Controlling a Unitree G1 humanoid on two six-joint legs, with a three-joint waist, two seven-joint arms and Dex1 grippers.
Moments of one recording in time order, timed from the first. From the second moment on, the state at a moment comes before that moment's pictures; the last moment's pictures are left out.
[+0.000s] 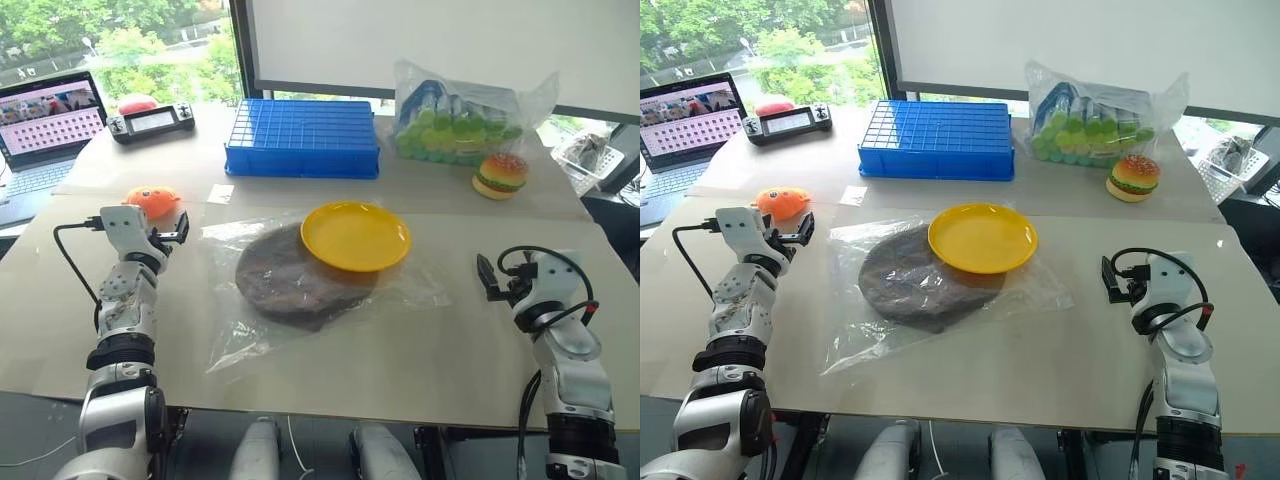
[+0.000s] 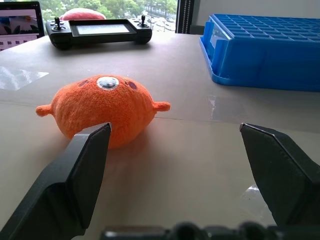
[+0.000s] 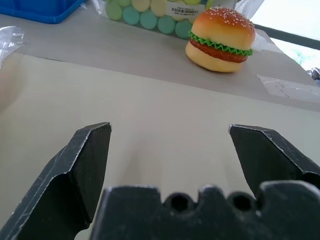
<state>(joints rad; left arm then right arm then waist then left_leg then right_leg) -0.62 0.47 0.34 0.73 -0.28 -0.08 -0.32 -0.17 -0.45 -0.33 0.06 0.18 0.15 0.28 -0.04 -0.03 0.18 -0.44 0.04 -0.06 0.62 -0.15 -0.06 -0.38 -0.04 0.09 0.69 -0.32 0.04</state>
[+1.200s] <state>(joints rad) -0.36 0.73 0.09 -0.08 -0.53 0.45 -1.06 -0.49 -0.71 0.26 -0.28 0.32 0.53 0.75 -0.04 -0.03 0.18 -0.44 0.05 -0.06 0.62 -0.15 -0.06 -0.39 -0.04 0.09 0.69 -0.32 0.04</state>
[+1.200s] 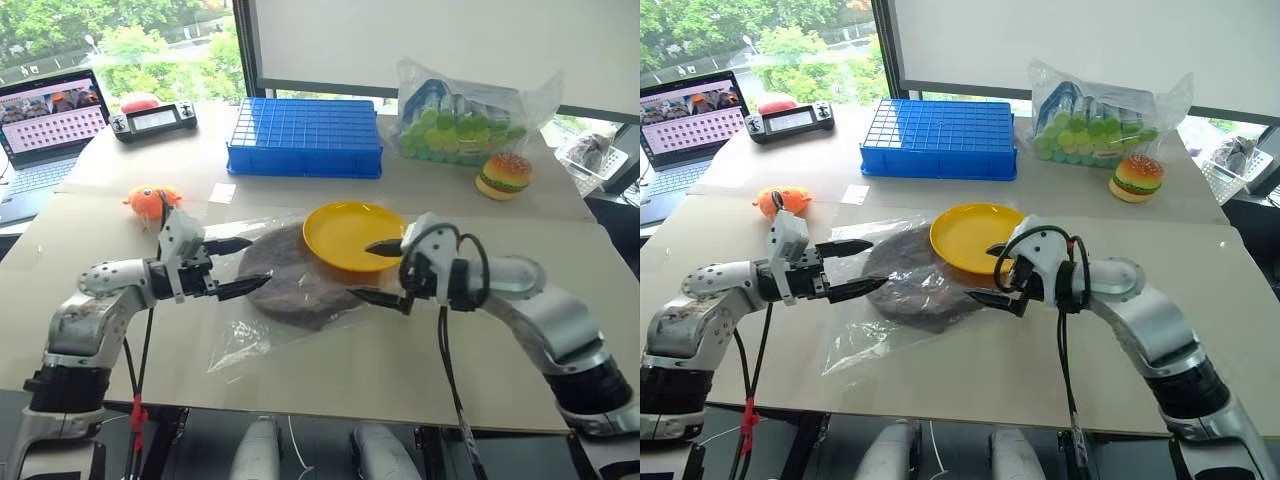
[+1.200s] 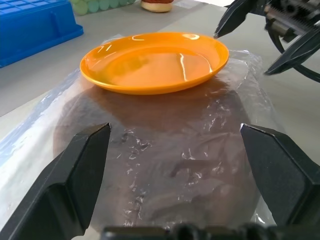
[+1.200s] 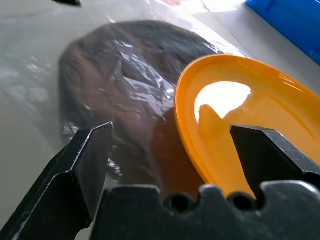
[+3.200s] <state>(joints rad) -0.35 0.71 0.06 -0.10 -0.49 0.46 -1.04 -0.58 -0.76 0.11 0.65 -0.35 0.23 0.20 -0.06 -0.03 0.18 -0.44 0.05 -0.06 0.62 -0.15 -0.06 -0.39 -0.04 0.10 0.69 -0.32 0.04</state>
